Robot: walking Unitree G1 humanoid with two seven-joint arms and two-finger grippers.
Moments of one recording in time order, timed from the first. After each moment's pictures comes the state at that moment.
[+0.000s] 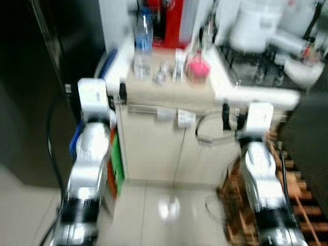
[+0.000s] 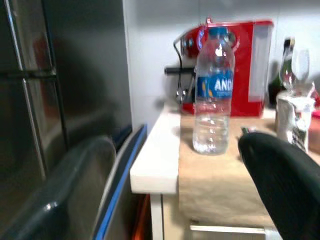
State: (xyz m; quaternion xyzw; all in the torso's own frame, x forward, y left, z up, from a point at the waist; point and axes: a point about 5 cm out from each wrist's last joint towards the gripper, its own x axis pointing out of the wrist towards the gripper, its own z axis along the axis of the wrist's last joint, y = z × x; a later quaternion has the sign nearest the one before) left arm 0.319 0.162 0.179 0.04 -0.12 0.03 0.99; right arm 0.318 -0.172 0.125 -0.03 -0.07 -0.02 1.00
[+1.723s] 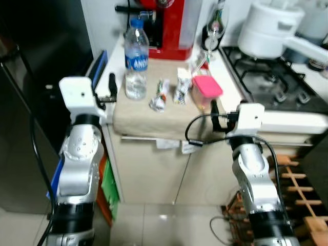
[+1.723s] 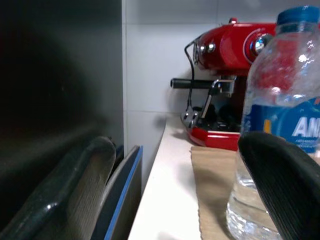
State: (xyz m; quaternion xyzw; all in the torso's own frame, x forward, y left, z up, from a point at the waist) left arm 0.306 0.170 0.198 0.01 -0.16 0.04 0.99; right arm 0.309 -0.152 0.136 -0.02 -0.08 0.02 1.00
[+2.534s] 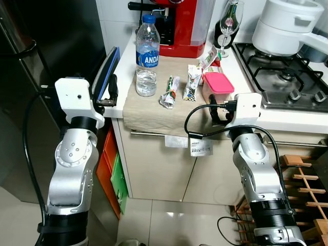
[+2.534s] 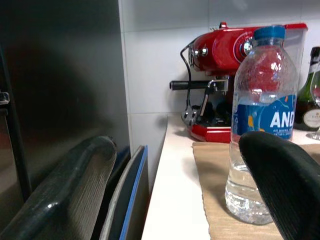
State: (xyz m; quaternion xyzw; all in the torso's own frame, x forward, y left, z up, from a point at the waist) left arm 0.284 0.175 0.209 0.03 -0.15 0.01 0.99; right arm 0.324 -0.150 0.144 -0.02 -0.03 0.02 1.00
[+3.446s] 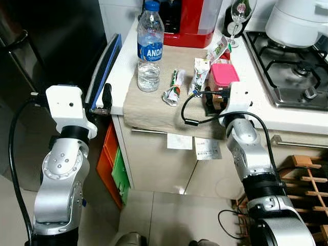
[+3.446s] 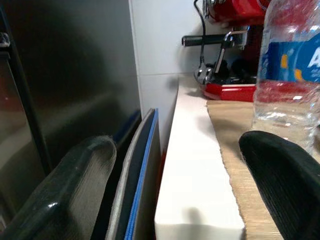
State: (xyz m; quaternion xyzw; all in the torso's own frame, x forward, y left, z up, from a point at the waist) left arm 0.266 0.182 0.206 0.04 -0.12 0.02 0.99; right arm 0.364 -0.143 0.155 0.00 -0.03 0.02 1.00
